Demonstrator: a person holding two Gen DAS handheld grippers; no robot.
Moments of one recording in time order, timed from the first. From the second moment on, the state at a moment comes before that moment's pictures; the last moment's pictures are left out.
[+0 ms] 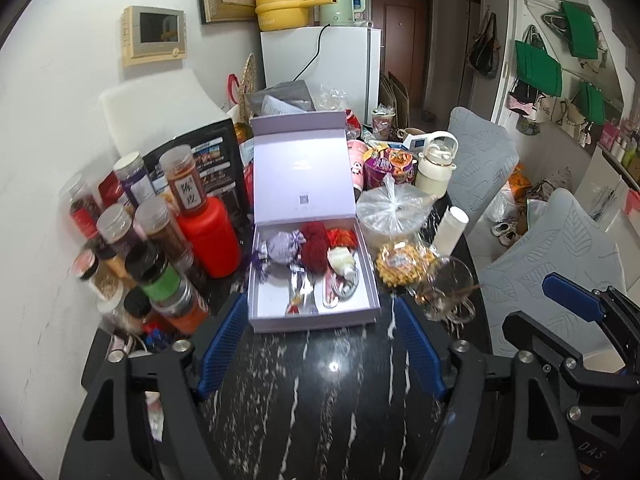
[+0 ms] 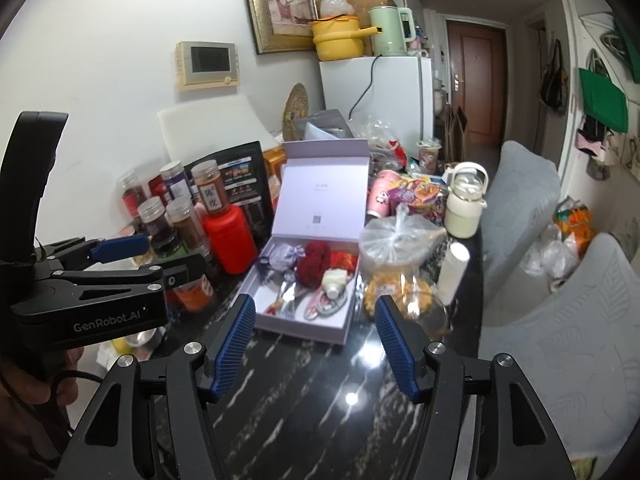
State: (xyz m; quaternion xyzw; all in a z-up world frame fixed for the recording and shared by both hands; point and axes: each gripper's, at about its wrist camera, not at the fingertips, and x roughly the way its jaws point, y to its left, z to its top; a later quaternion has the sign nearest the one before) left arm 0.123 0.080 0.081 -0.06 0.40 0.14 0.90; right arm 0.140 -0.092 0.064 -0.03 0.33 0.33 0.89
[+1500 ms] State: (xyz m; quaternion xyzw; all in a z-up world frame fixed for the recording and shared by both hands) left arm 0.044 0.022 0.081 -0.08 0.39 0.16 0.90; right arm 0.074 -0.151 0.060 -0.02 0.33 0.32 0.89
